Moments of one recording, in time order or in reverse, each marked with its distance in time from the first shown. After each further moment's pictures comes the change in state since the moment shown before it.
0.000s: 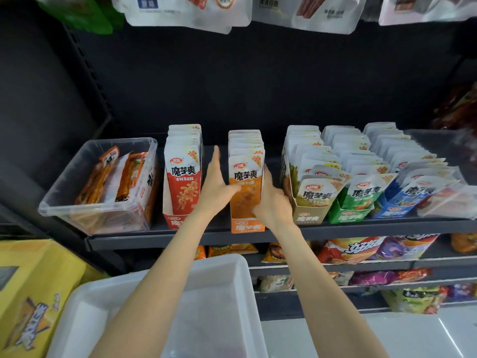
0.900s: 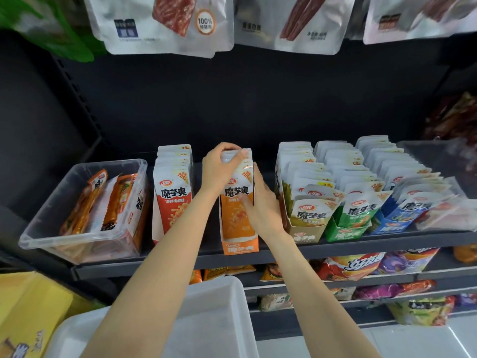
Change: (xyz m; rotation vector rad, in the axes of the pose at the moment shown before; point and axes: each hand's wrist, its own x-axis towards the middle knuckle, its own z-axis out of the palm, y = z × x) left_hand 0.078 0.031 0.012 0.042 0.191 0.223; right_hand 0.027 -0.011 -0.006 0.342 0.090 -0.087
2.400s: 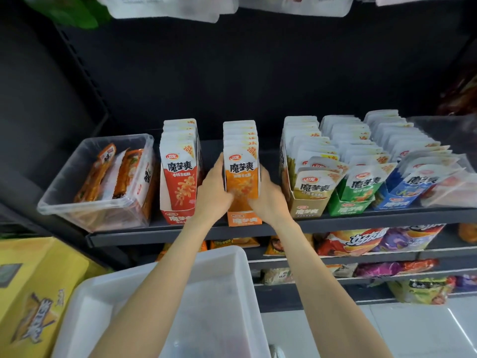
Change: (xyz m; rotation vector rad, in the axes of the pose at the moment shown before) left_hand -0.095 -0.026 -0.018 0.314 -0.160 -0.060; right_hand -0.029 0.008 0.002 -0.068 -0.121 0.077
